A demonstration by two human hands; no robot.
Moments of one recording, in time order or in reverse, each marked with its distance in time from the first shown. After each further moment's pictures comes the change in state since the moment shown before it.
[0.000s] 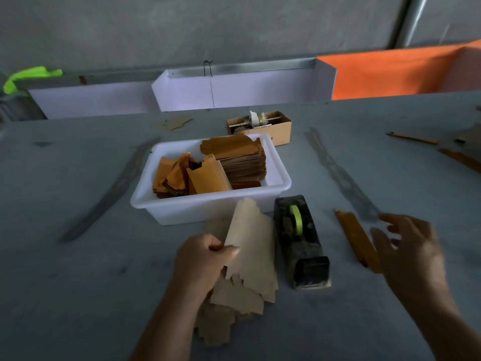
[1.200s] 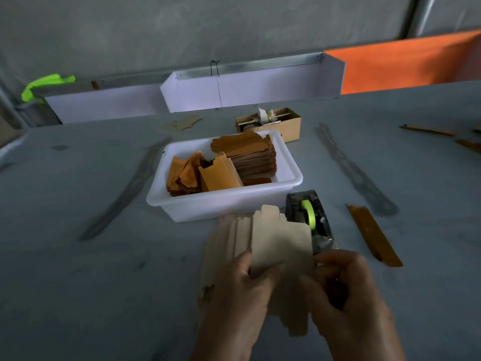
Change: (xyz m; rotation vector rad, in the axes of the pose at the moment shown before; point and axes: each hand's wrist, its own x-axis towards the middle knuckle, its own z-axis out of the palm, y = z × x) left_hand -0.071 0.014 0.014 -0.589 -0.146 0.043; right_hand -0.116 -0.094 0.005 0.494 -0.281 0.073
